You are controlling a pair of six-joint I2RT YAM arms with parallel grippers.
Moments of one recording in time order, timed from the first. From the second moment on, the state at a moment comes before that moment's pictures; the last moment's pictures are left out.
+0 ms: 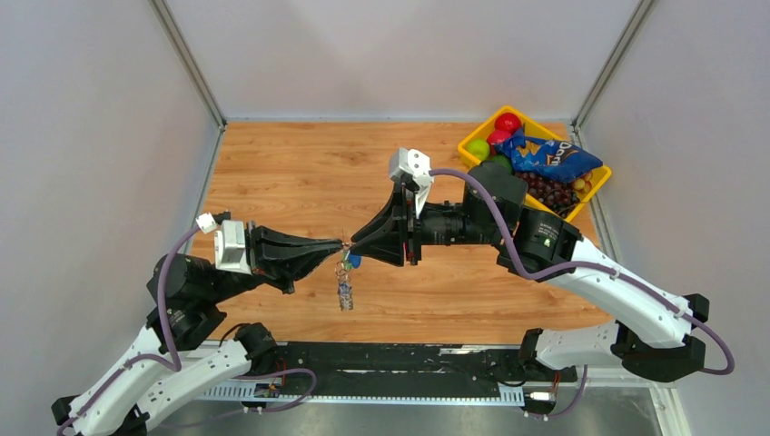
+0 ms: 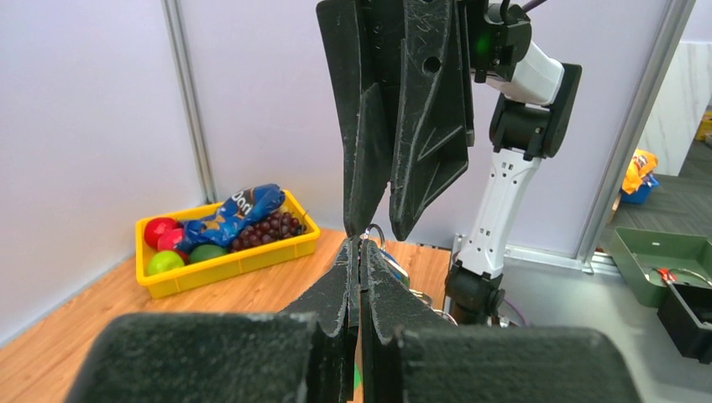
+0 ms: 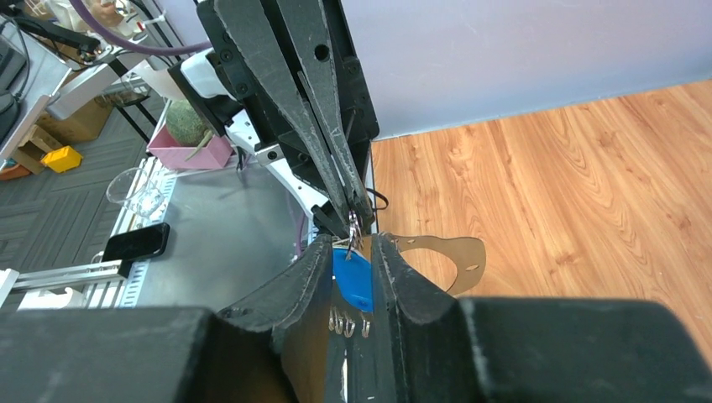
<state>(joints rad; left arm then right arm) -0.85 0.47 0.86 0.03 0.41 -0.19 1.13 1.21 1.55 -0.40 -0.42 0.18</state>
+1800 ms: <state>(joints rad) -0.85 0.49 0.79 0.34 0.40 -0.30 1.15 1.09 1.42 -0.21 -0.37 0.18</state>
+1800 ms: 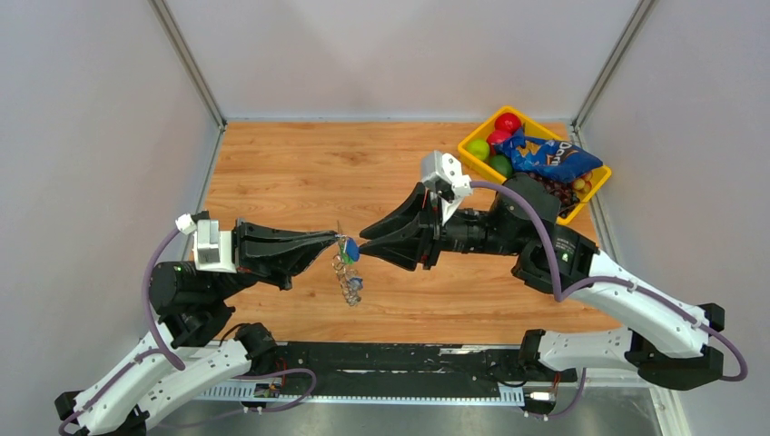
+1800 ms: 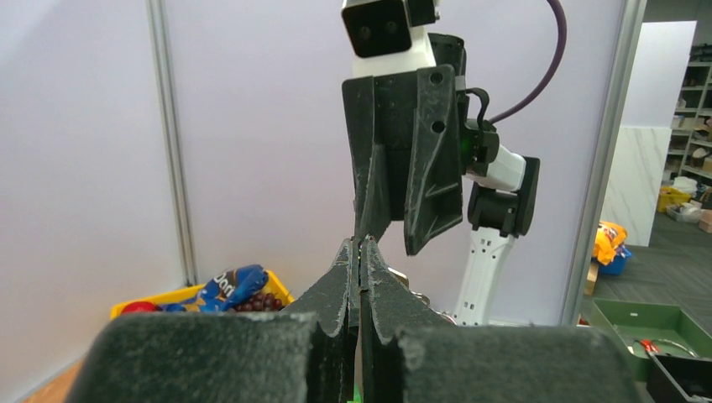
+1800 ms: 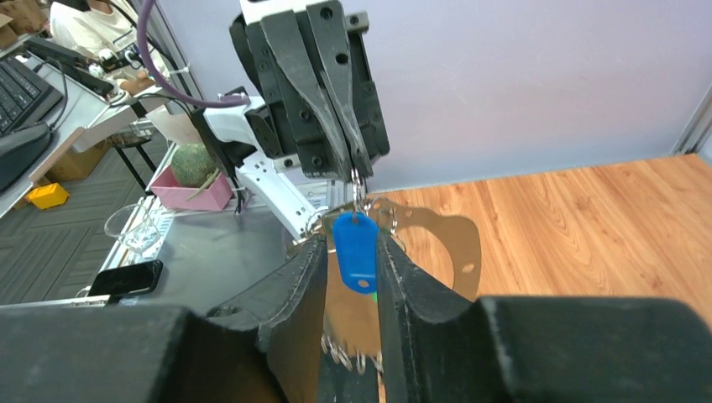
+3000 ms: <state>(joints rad) -0.85 0.48 0.79 0.33 0.40 -0.30 1.16 1.17 1.49 -0.20 -0.40 0.15</state>
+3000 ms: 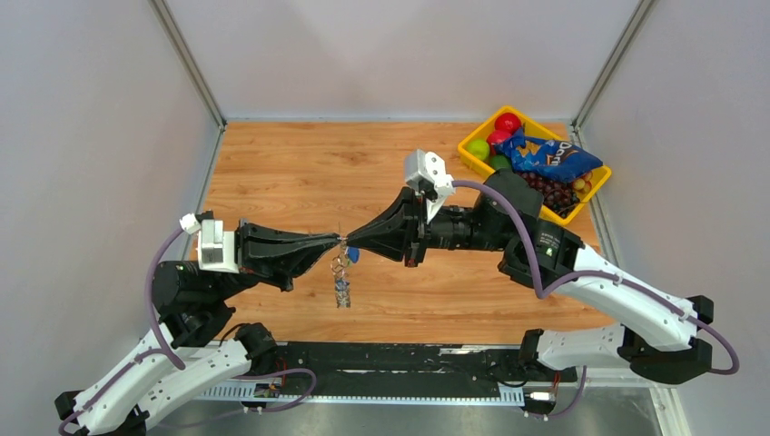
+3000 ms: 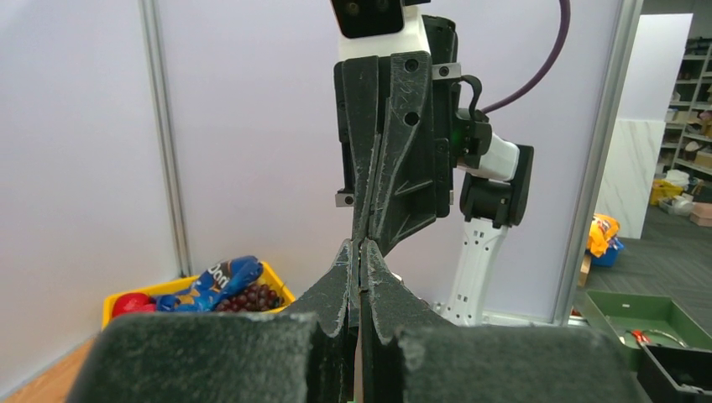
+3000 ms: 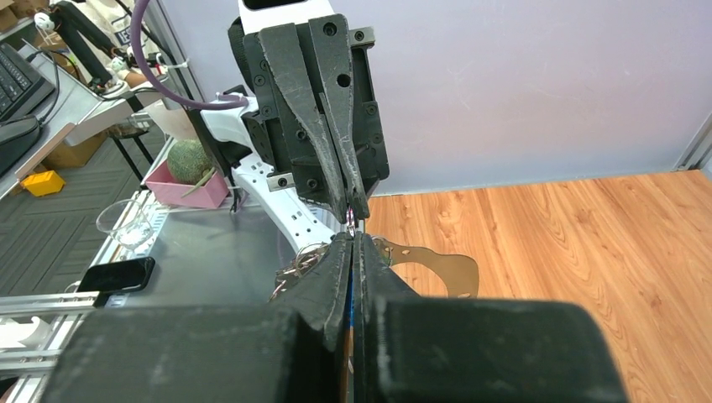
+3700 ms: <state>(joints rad) -0.85 0.49 0.79 0.31 0.41 -0.30 1.16 1.09 1.30 -0.03 -0.38 0.21</state>
